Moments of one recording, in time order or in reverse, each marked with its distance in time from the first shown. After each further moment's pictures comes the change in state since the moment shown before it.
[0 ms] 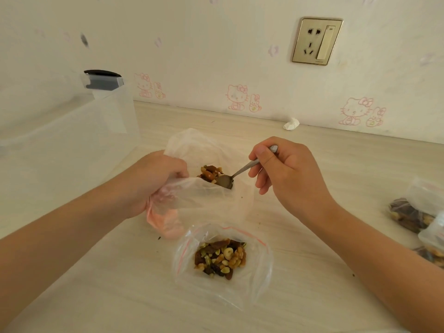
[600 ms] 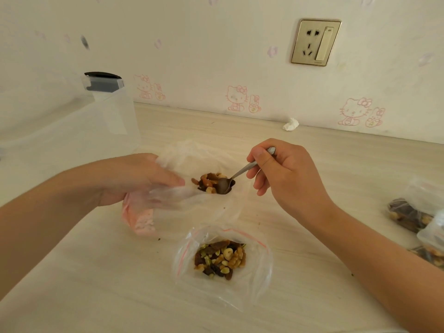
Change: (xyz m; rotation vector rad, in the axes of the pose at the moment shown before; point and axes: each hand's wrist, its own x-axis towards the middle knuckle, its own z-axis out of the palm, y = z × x) left_hand -0.011 0.017 -0.034 0.242 -0.307 -0.023; right_hand -0.001 -0.002 0.002 -0.010 -0.005 0.010
